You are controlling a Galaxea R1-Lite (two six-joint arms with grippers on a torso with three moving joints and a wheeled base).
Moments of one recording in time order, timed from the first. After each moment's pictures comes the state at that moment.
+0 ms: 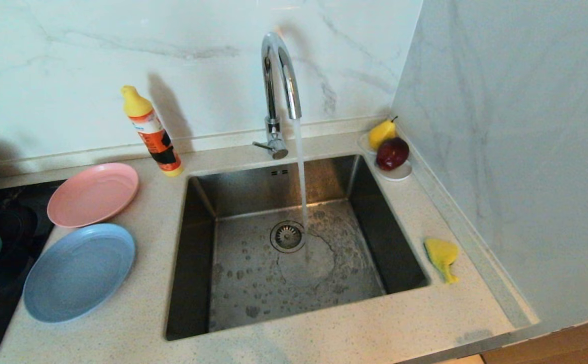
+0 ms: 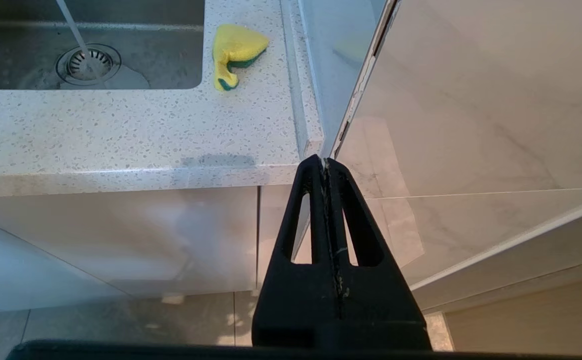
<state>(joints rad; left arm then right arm) 0.00 0.34 -0.52 0.16 -0.18 -0.02 0.00 0.00 0.00 0.00 0.03 -0.08</state>
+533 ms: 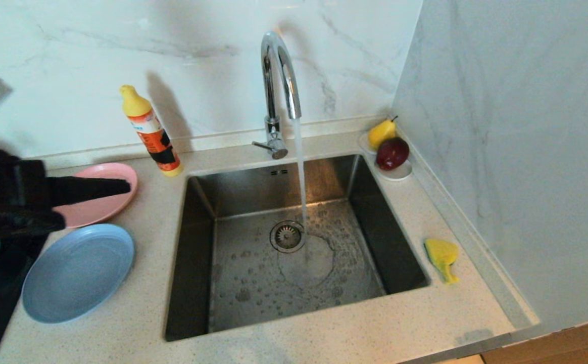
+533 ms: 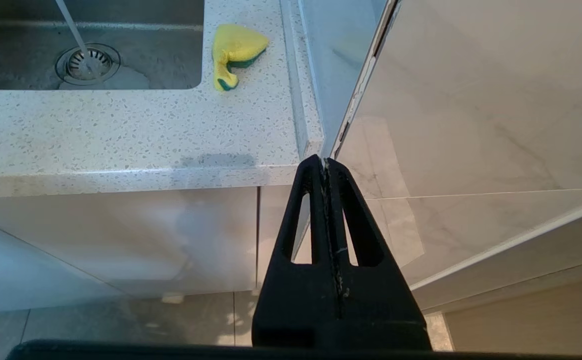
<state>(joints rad) -0.03 1.25 -1.06 0.17 -0.53 -0.12 0.00 0.00 0.00 0.00 0.03 -0.08</state>
